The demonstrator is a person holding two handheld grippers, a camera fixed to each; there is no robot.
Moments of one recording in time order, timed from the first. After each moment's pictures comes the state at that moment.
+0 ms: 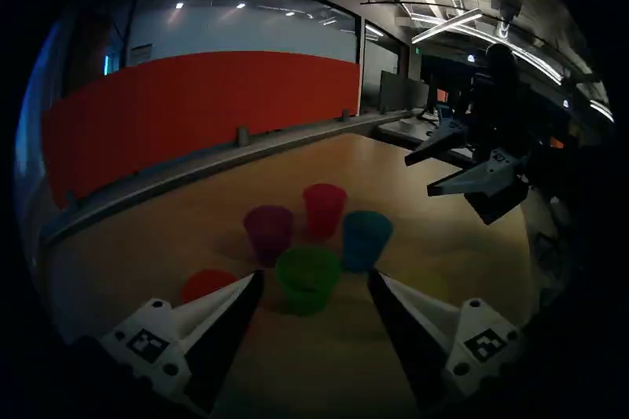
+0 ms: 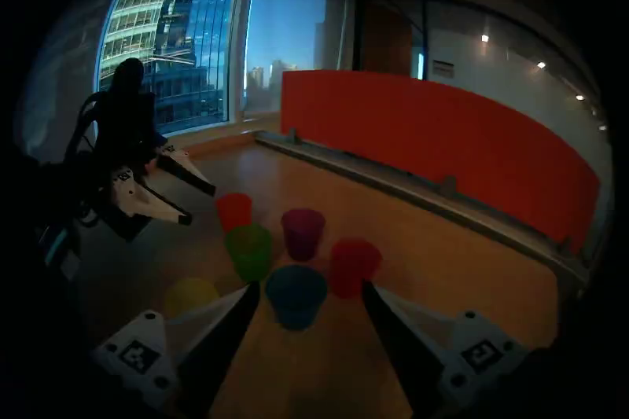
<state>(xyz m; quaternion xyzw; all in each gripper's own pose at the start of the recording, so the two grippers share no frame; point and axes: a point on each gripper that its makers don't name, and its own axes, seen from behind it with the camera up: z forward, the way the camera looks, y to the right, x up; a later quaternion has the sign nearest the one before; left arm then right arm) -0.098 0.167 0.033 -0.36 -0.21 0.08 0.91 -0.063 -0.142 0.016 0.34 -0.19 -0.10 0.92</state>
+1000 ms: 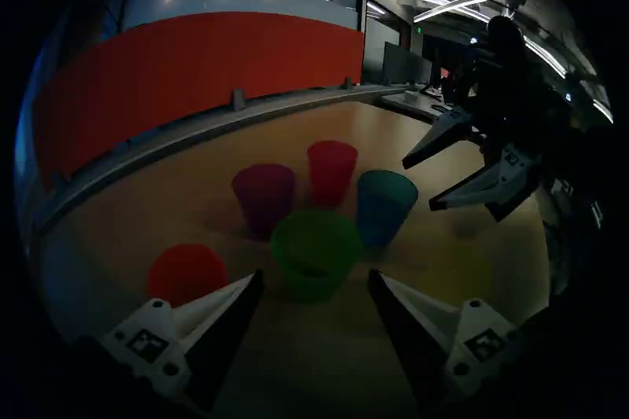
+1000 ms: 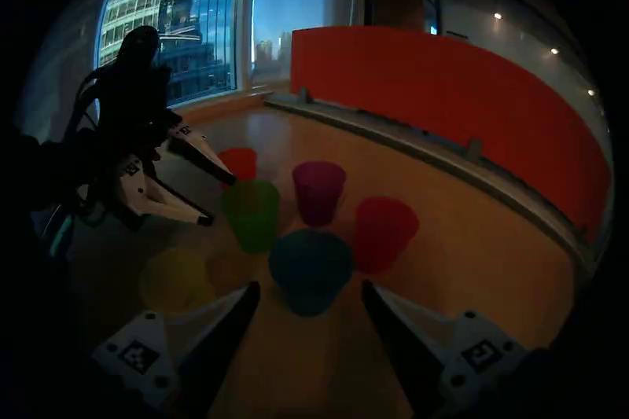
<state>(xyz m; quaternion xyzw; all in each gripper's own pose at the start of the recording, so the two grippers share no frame) -0.161 0.174 0.052 -0.35 -0.26 0.10 0.89 -0.132 -0.168 0.026 0.35 -0.25 -0.12 0.89</state>
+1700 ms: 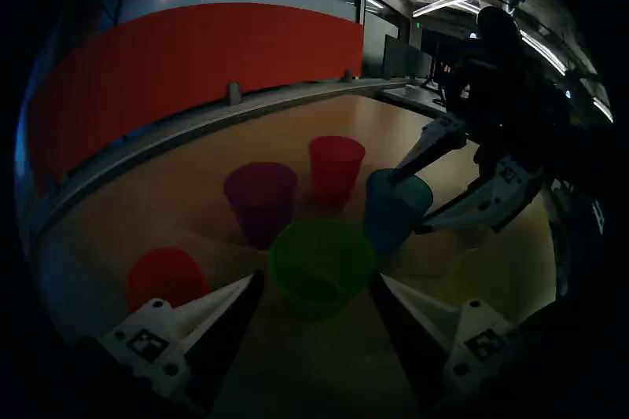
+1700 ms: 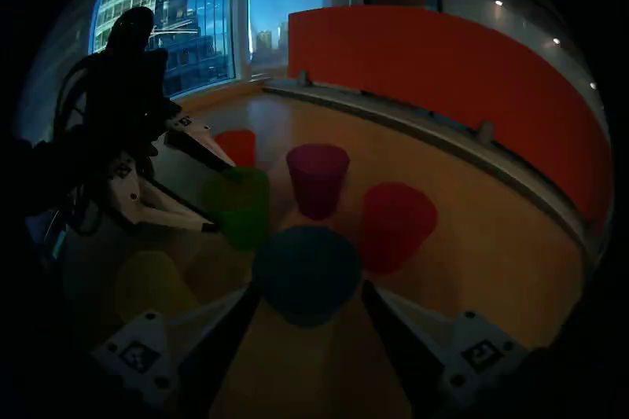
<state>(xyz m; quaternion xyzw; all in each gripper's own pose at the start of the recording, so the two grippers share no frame) -0.175 0.189 0.074 -0.36 -0.27 0.11 0.89 -0.161 -0.182 0.046 0.36 -0.28 -0.12 0.88</state>
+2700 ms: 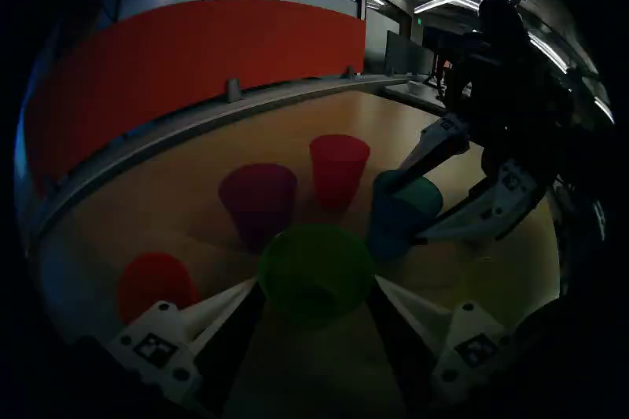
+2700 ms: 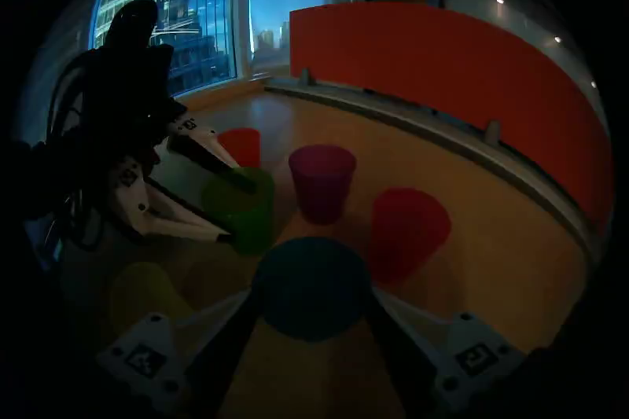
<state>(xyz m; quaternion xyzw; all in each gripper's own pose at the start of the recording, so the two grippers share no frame) -0.181 0.197 0.084 -0.35 -0.28 0.11 0.89 -0.164 -0.195 0.053 0.36 -0.28 -0.11 0.88</state>
